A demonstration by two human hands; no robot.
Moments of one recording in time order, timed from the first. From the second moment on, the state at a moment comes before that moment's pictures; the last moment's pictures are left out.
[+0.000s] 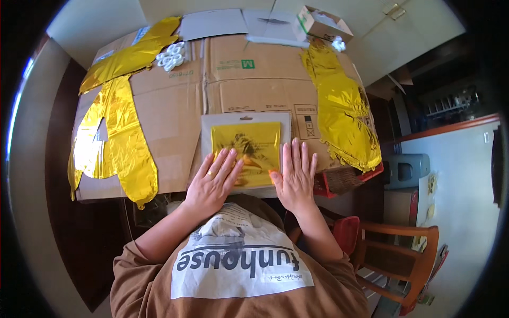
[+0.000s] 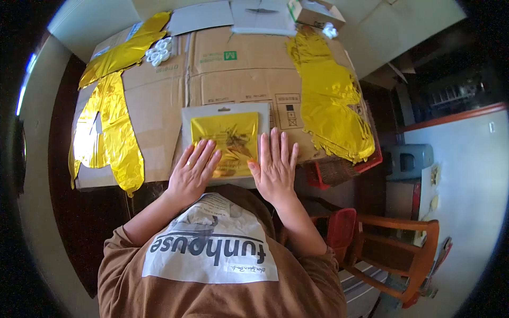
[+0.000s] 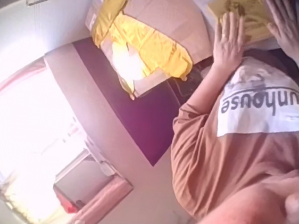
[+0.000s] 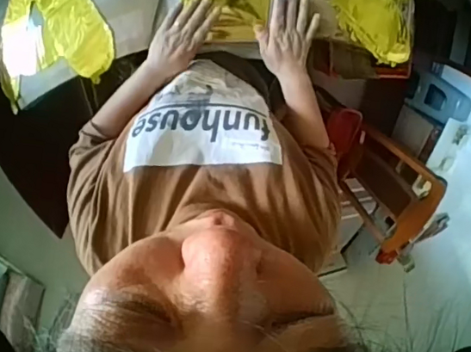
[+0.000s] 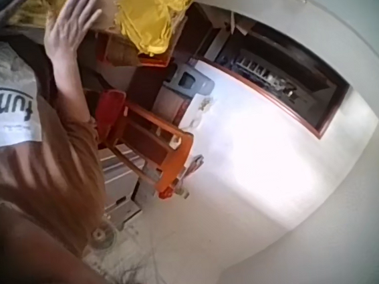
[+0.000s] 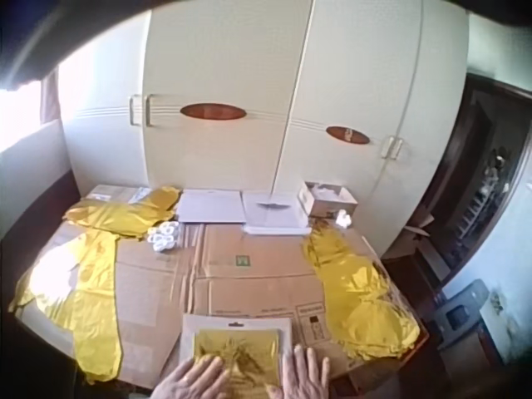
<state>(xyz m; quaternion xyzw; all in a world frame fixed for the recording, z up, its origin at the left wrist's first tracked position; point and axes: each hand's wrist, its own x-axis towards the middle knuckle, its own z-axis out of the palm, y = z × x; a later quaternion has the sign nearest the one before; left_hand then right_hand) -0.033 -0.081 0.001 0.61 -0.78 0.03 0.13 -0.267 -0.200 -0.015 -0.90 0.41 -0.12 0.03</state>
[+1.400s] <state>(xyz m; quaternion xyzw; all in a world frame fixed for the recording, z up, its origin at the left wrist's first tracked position) 0.086 0.321 -0.243 0.83 -0.22 -0.51 -0.08 -0.444 -0.151 -0.216 -0.74 0.63 -0.15 0.18</state>
